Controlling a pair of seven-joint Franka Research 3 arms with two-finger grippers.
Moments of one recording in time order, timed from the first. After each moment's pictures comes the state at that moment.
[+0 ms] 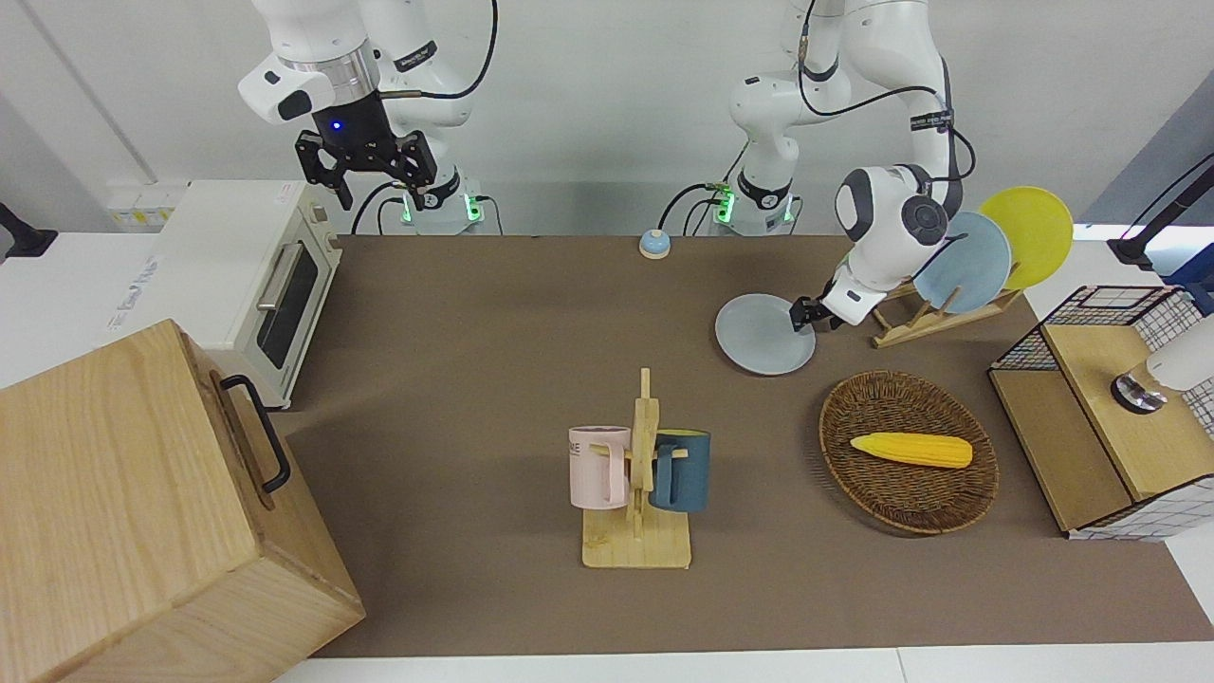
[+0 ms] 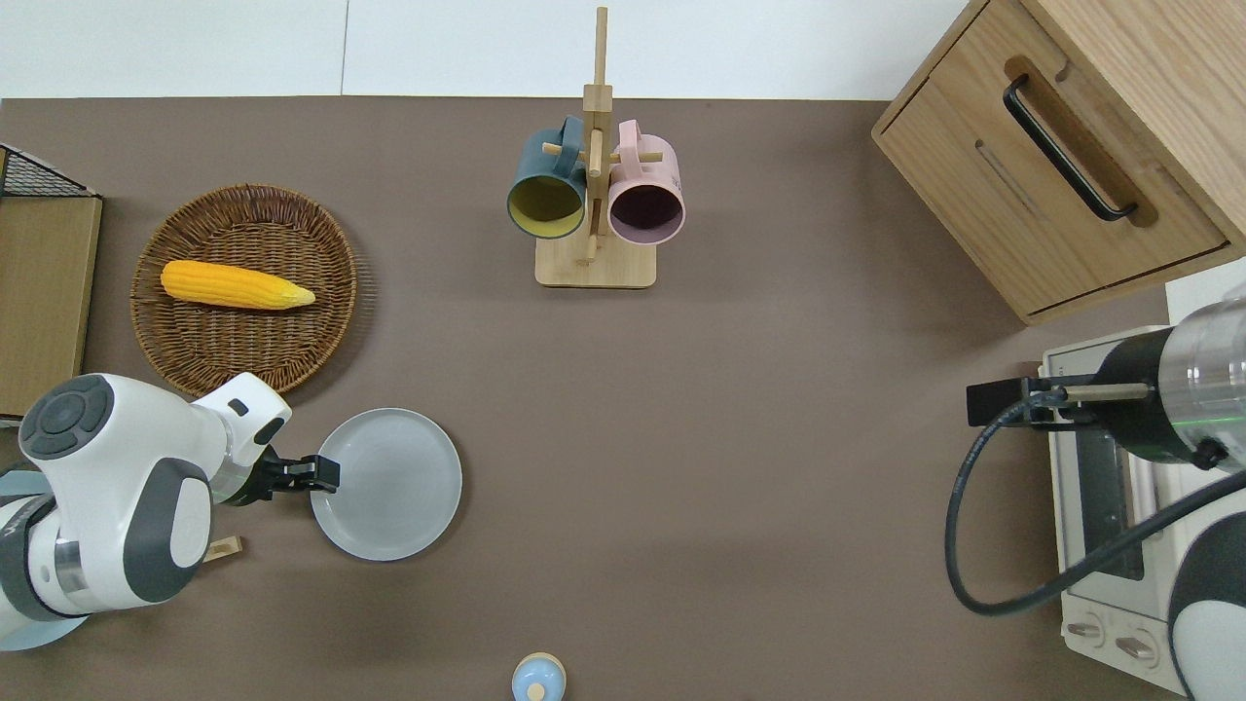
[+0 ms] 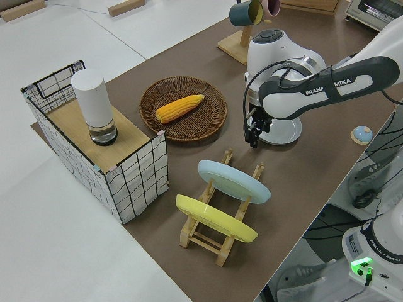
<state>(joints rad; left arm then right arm) 0.14 0.01 -0.14 -2.38 -0.10 2.18 0.01 -0.25 -0.12 0.37 -1.63 0.05 1.51 0.17</state>
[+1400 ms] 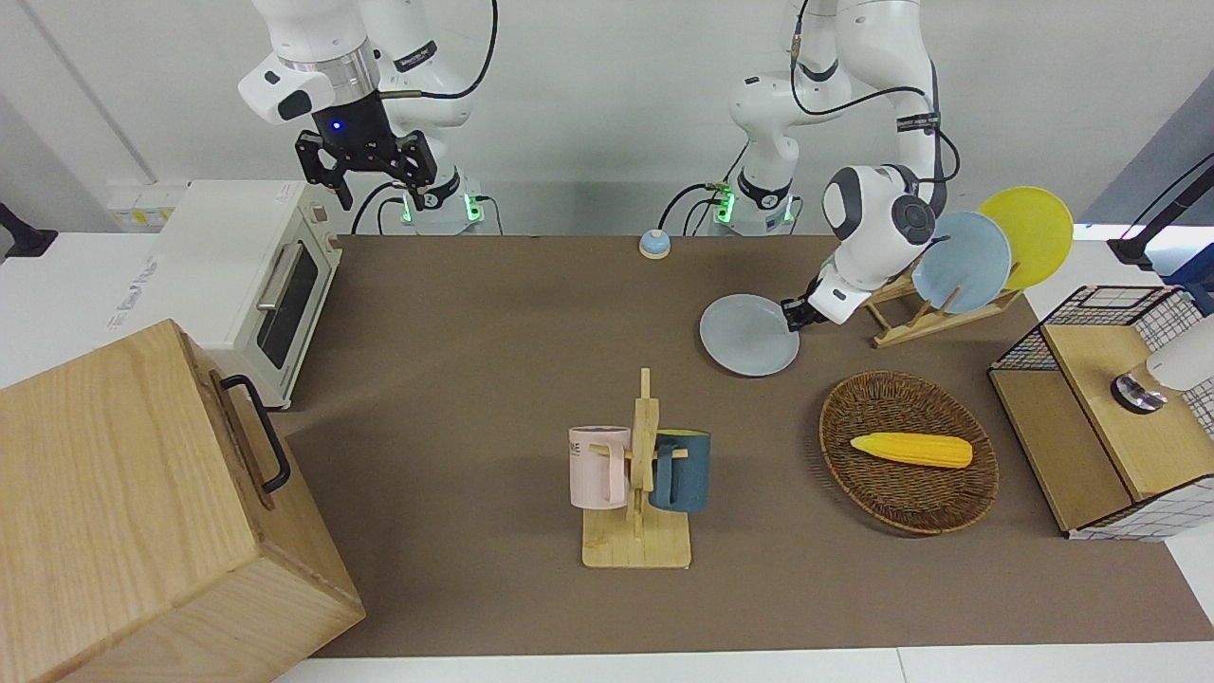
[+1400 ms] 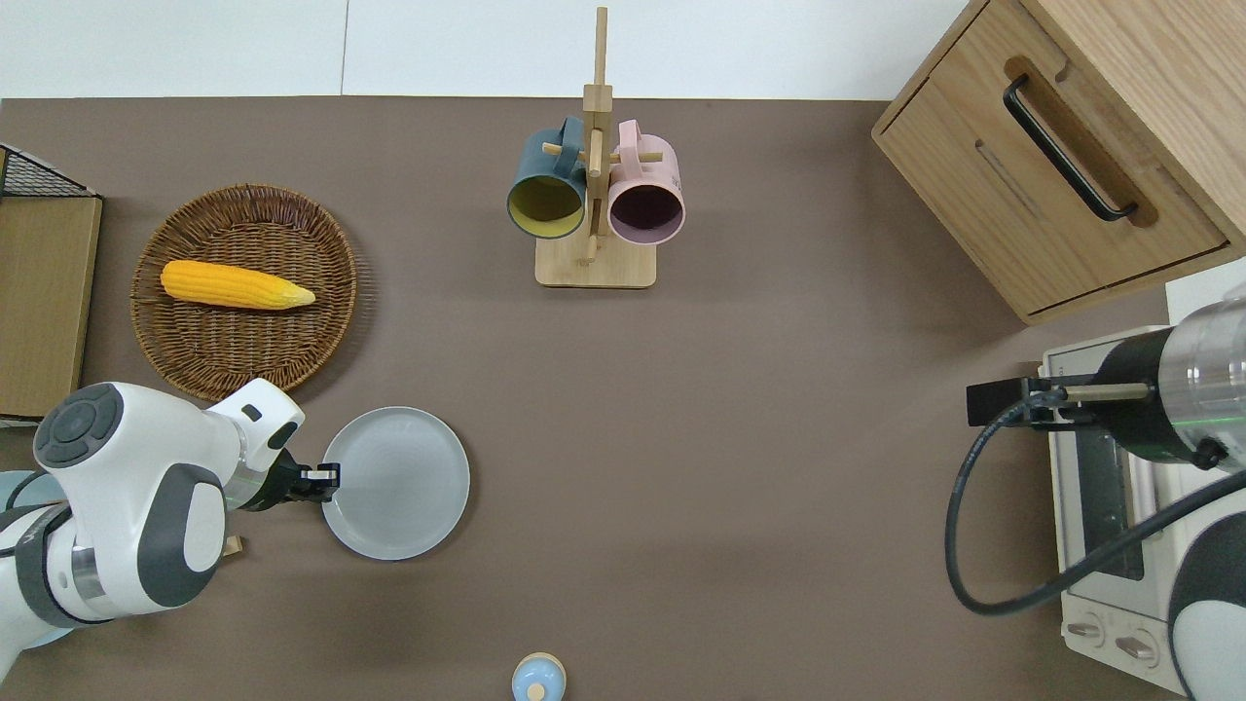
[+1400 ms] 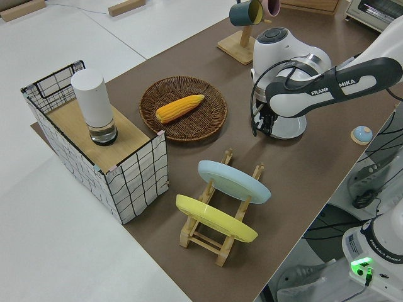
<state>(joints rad) 0.12 0.00 -0.18 -2.38 -0.21 2.18 0.01 -0.25 -0.12 0.37 -1.63 0.05 1.51 0.17</state>
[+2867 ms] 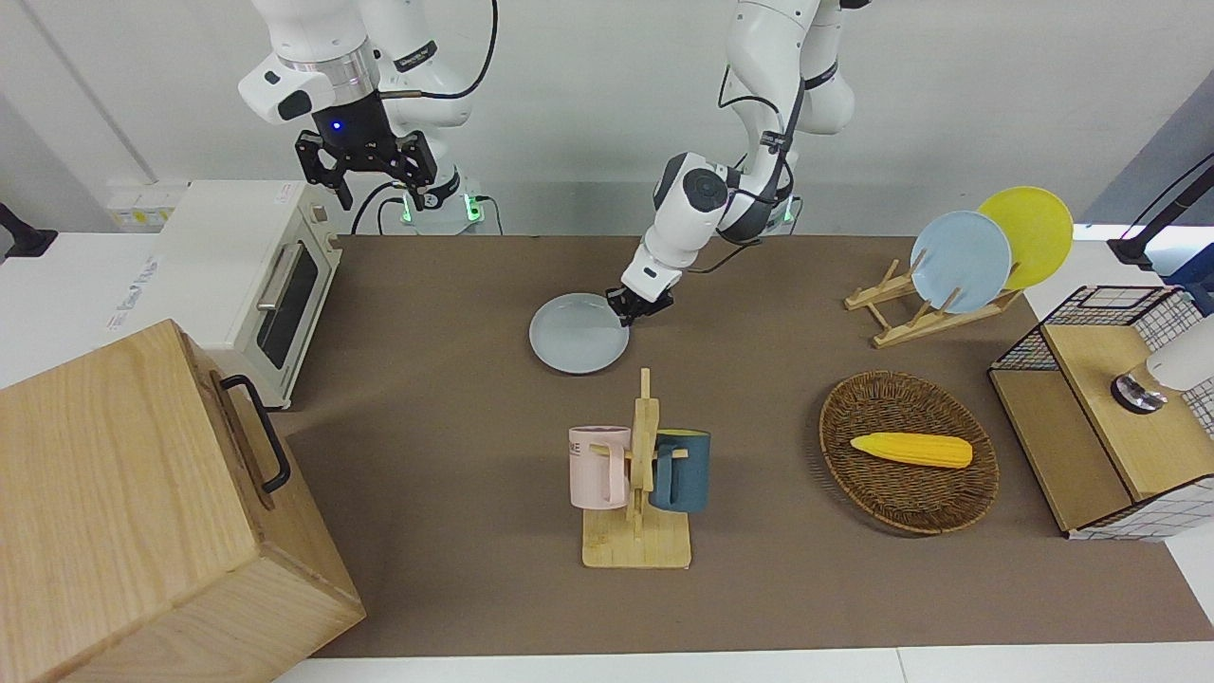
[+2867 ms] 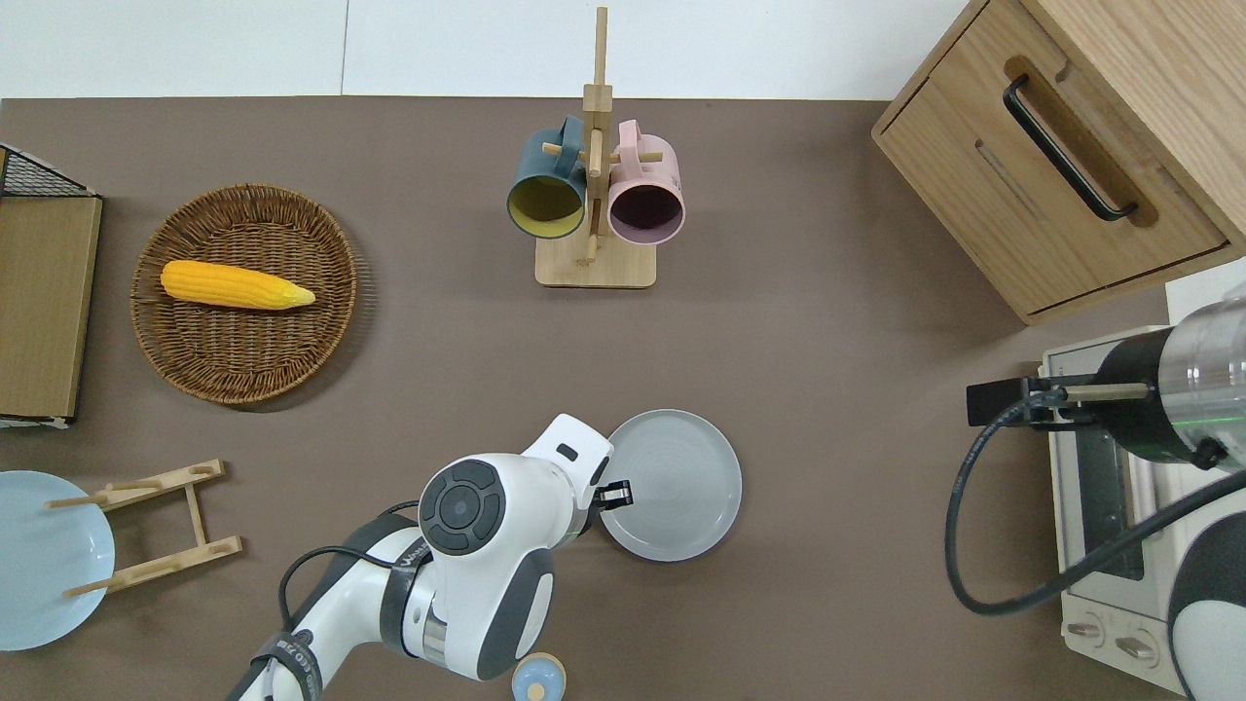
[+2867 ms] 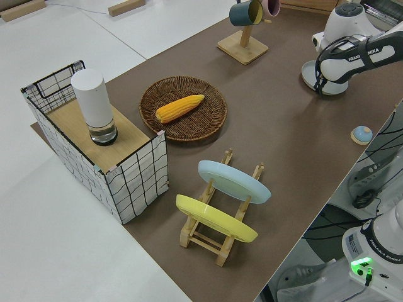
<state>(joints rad) -0.47 0.13 -0.20 -2.30 -0.42 2.52 -0.49 -0.25 -0.12 0.37 -1.63 0.05 1.51 0.17</state>
